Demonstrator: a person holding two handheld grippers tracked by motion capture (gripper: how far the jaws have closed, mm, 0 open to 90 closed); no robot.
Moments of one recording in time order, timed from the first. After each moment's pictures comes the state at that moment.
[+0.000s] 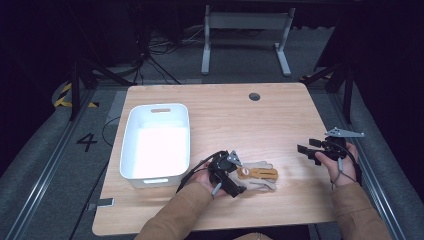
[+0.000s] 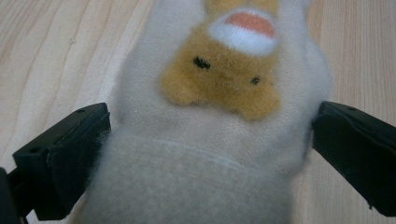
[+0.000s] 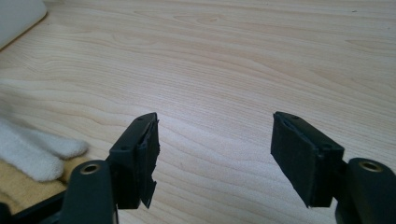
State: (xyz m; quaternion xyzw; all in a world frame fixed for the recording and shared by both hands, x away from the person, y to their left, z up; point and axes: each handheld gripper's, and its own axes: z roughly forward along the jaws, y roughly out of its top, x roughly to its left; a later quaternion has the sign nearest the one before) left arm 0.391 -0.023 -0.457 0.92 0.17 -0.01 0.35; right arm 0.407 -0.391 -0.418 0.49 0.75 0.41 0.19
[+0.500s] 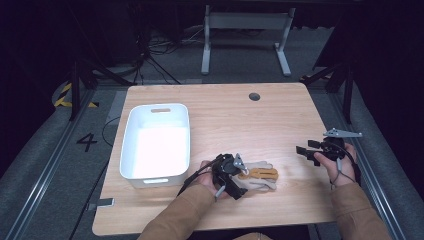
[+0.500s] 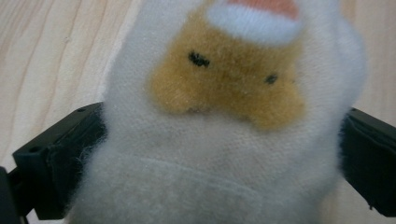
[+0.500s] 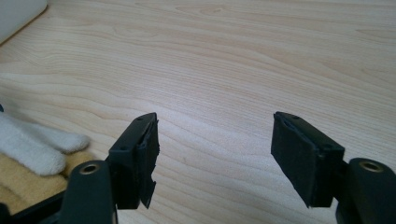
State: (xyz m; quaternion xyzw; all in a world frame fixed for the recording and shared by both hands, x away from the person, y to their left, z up) left arm 0.387 -0.035 -0.465 0.93 0.16 0.04 0.32; right arm 0.409 -0.390 -0.422 0.49 0.75 0.41 0.17
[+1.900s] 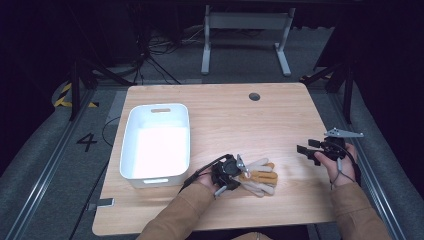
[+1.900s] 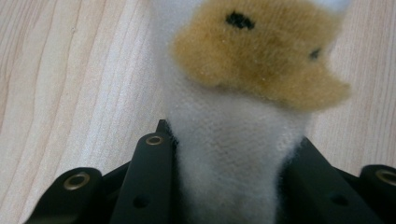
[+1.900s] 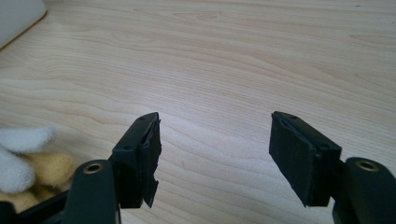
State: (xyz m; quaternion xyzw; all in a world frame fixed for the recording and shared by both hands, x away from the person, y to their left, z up) left arm 0.376 -0.035 -0.446 0.95 0.16 0.05 0.27; right arm 0.408 -0.390 -0.421 0.49 0.74 0.41 0.18
